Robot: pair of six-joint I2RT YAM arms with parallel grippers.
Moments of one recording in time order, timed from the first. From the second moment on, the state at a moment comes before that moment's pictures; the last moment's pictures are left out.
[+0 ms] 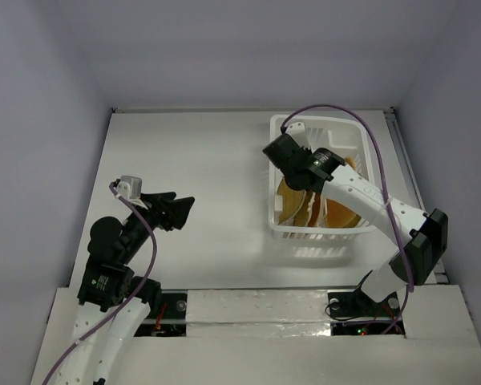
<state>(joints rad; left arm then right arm) -0.28 0.34 0.63 -0.31 0.26 -0.46 0.80 1.55 1.52 -0.98 0.77 0.40</state>
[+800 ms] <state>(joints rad) -0.31 0.33 0.63 -0.31 0.26 -0.46 0.85 1.62 1.72 -1.15 0.86 0.40</state>
